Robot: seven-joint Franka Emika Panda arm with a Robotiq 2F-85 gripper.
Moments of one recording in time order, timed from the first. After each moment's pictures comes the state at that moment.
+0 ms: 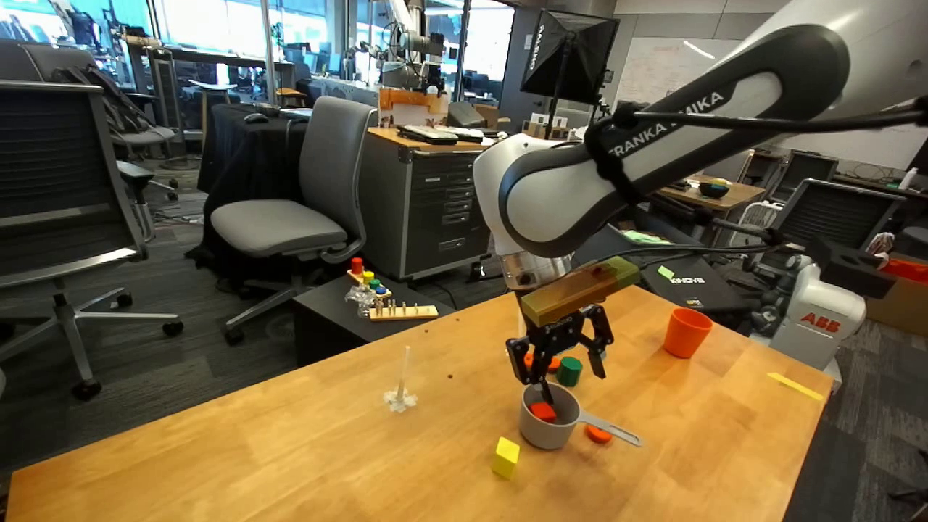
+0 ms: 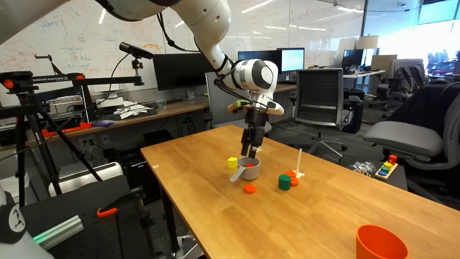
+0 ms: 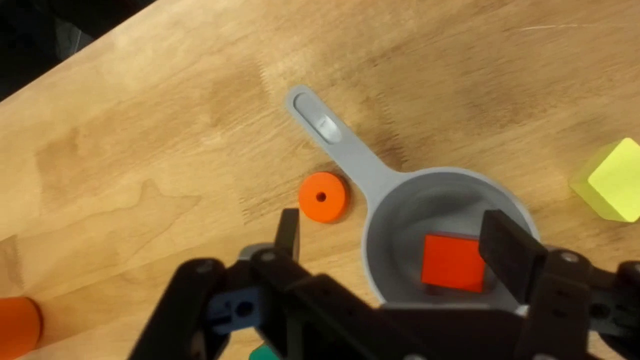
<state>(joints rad) 0.29 0.94 -0.02 -1.35 -0.07 1.77 0.66</state>
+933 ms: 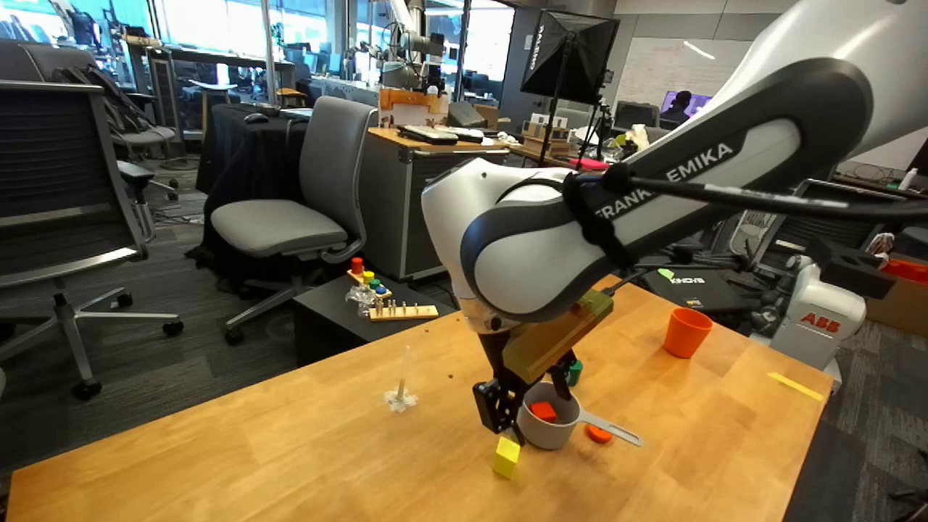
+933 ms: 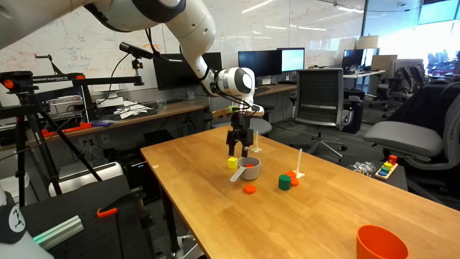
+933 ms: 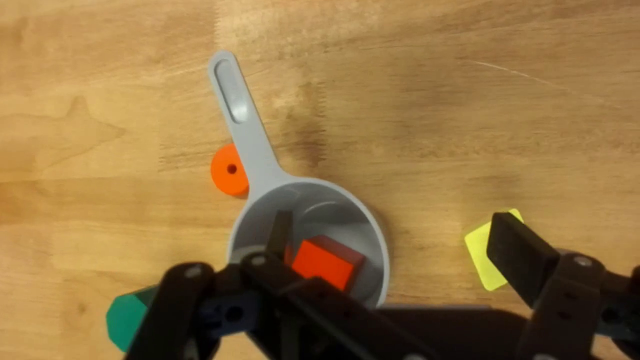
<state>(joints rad) 0.40 1.01 -0.01 -1.30 -0.16 1.83 0.50</state>
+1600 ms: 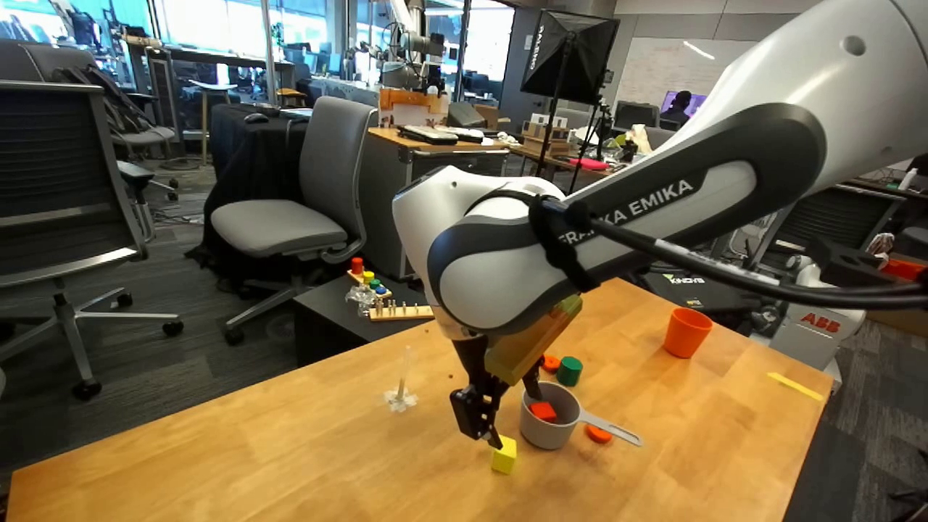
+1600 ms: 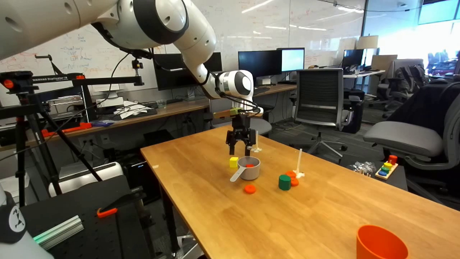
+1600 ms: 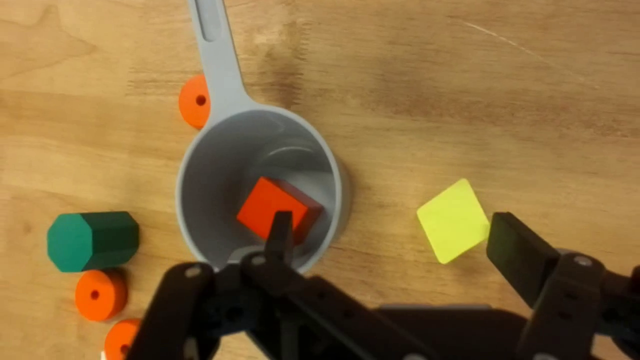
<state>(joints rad) 0.42 1.12 -0.01 -1.11 -0.18 1.78 0.37</state>
